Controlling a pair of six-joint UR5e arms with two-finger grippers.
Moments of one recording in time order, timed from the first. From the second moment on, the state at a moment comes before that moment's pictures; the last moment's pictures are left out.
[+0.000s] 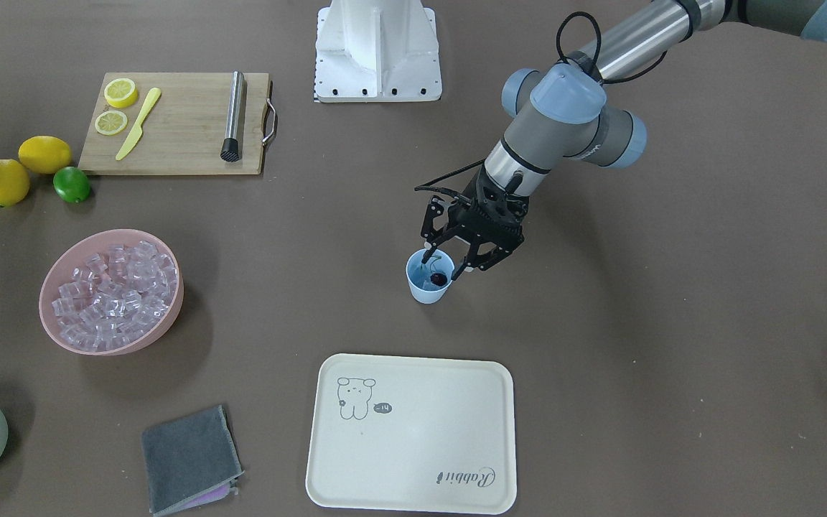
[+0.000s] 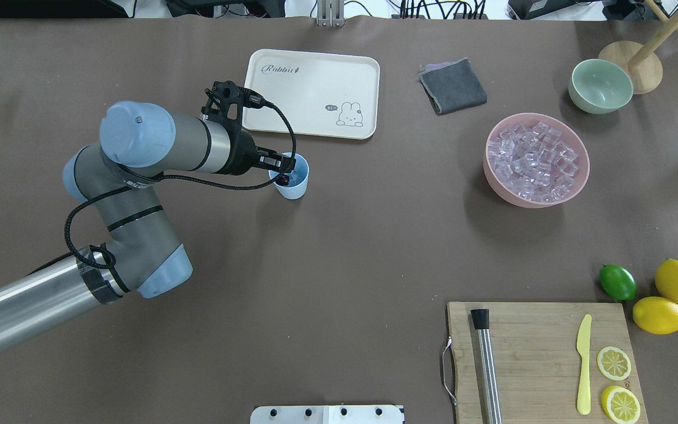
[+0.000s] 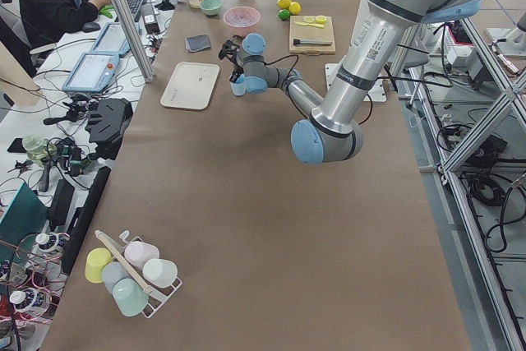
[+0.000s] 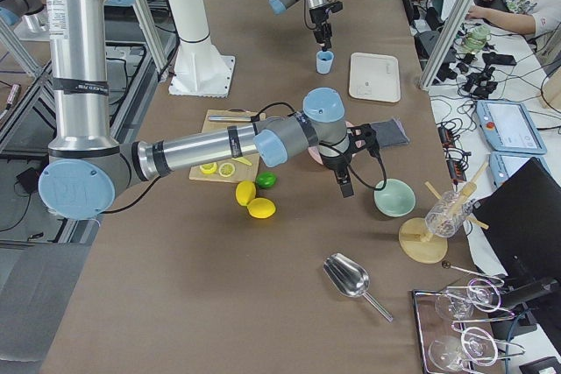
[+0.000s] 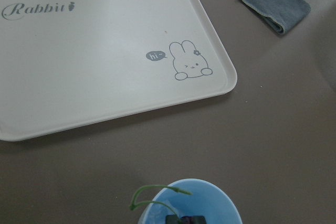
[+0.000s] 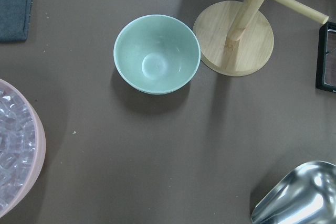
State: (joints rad) left arm -0.65 -2.16 -1.51 -2.35 -1.84 -0.92; right arm 1.40 -1.57 1.81 -1.27 2.23 0.25
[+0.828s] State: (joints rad) left arm -0.88 -2.08 -1.53 -2.28 -1.96 -0.83; right arm 1.41 -1.57 1.80 -1.27 2.24 0.25
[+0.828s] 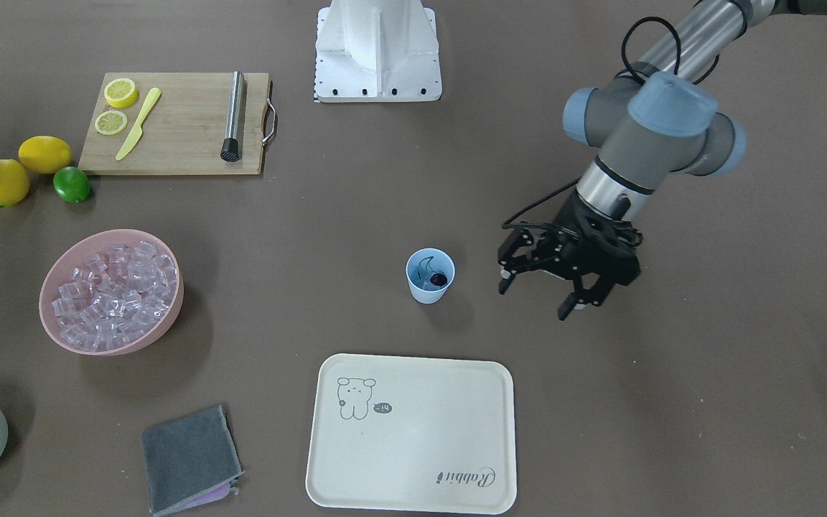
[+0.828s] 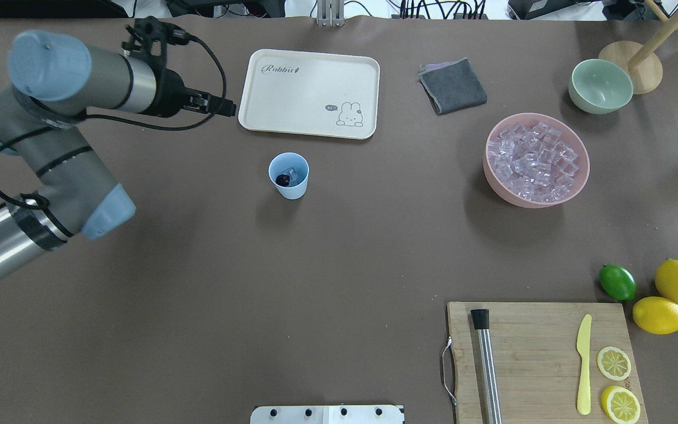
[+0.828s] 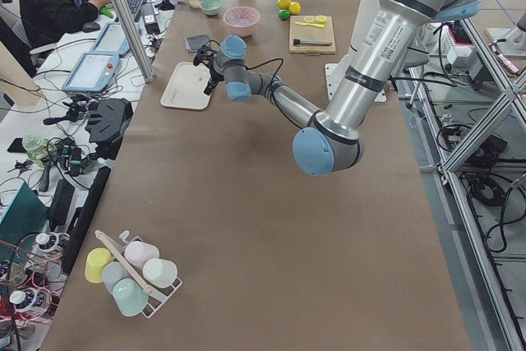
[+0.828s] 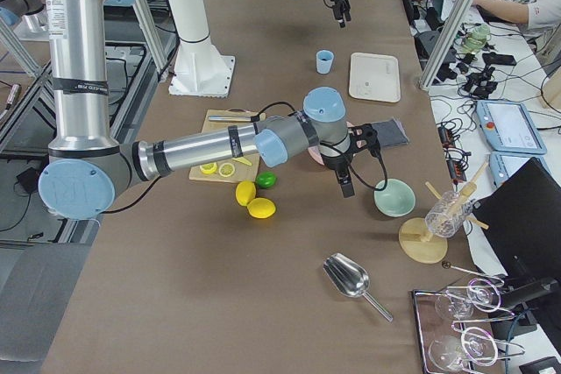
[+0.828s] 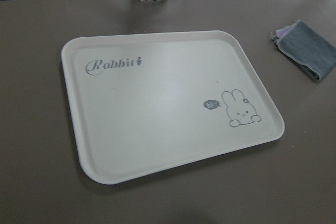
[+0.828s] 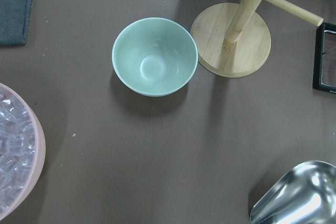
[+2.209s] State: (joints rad) left arm -1.39 -1.85 -1.51 -2.02 -2.26 -0.53; right arm 1.42 -1.51 1.75 -1.28 2.23 0.26
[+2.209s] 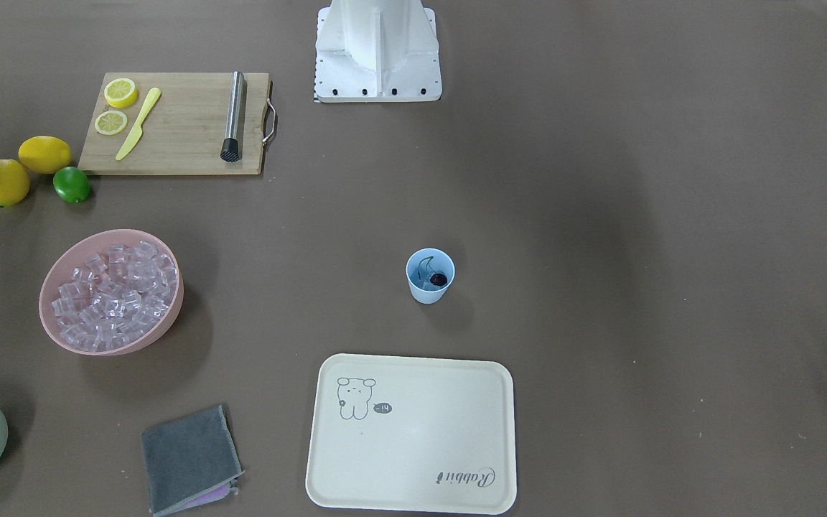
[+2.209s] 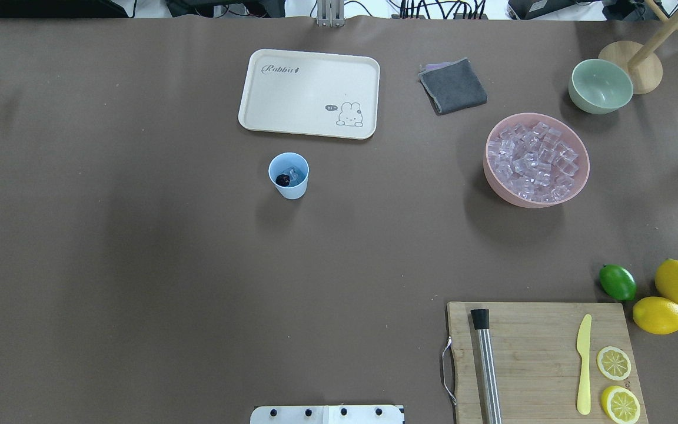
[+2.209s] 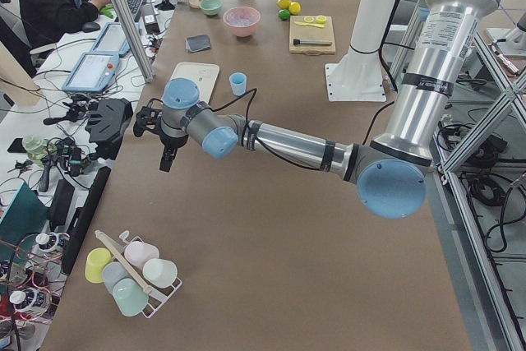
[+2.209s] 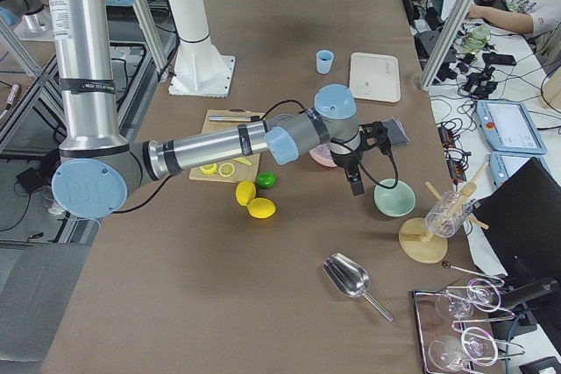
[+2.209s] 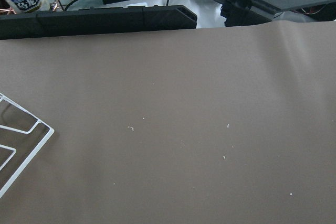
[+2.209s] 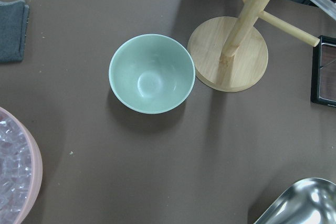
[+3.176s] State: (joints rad) left arm -1.48 -1.85 -1.49 -1.78 -2.26 -0.39; right arm 1.42 -1.39 1.63 -1.27 2.20 0.34
